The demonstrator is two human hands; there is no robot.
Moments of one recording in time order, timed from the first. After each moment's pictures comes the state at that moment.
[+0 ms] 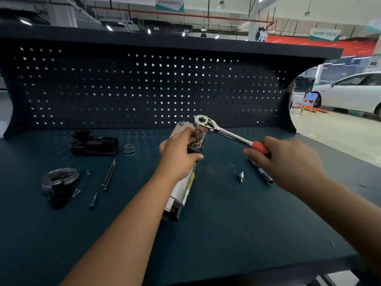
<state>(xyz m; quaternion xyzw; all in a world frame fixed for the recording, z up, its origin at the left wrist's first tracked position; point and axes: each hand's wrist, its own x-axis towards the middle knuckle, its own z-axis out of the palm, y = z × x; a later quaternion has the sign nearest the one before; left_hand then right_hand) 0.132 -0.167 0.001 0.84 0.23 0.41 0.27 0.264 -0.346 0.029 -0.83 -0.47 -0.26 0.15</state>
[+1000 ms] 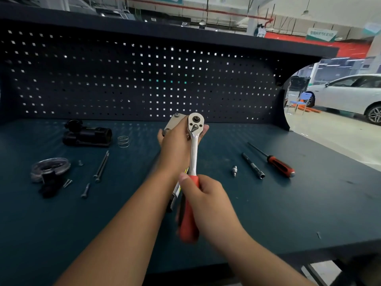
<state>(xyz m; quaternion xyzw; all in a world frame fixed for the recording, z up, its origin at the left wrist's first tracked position) 0.146 -0.192 0.005 0.74 0.21 0.52 0.38 0.136 -0.314 -0.031 -0.65 -0.41 0.24 0.59</state>
